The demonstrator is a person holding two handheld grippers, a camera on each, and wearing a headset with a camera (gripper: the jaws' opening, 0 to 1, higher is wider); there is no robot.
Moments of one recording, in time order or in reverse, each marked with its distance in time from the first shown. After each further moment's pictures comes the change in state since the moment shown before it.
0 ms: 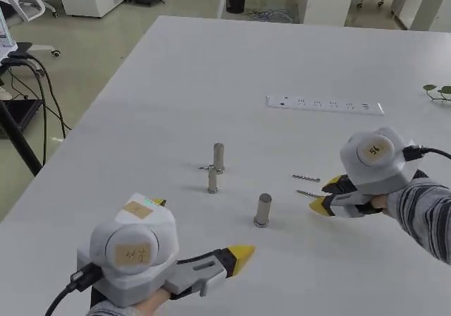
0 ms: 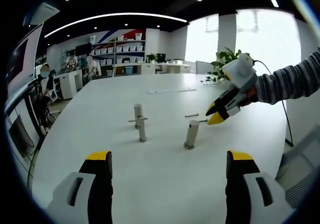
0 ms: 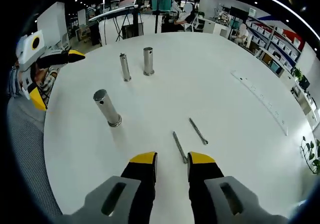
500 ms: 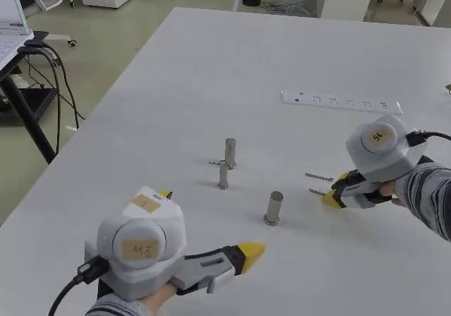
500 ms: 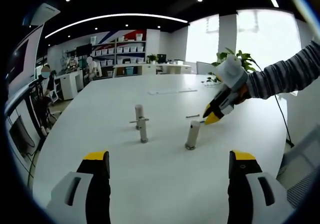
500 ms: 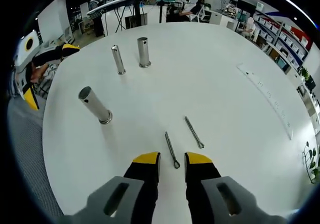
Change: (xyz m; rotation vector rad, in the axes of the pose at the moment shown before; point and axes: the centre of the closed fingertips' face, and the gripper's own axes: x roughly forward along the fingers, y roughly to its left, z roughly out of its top) left arm -0.001 0.001 0.001 0.005 -0.003 0.005; right arm 0.009 -0.010 -0.003 -0.030 0.095 0.048
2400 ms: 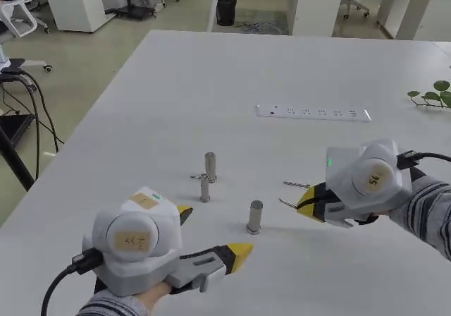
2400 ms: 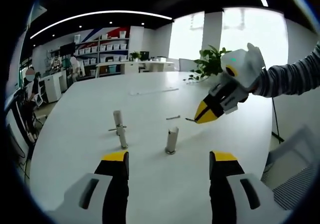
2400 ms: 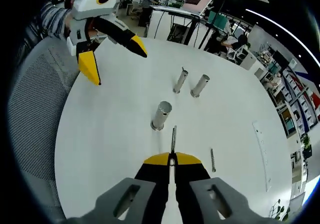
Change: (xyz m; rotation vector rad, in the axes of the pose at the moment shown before) left arm 0.003 -0.034 0.015 0.039 0.032 -0.167; right arm -0.042 0.072 0.027 -0.480 -0.157 0.042
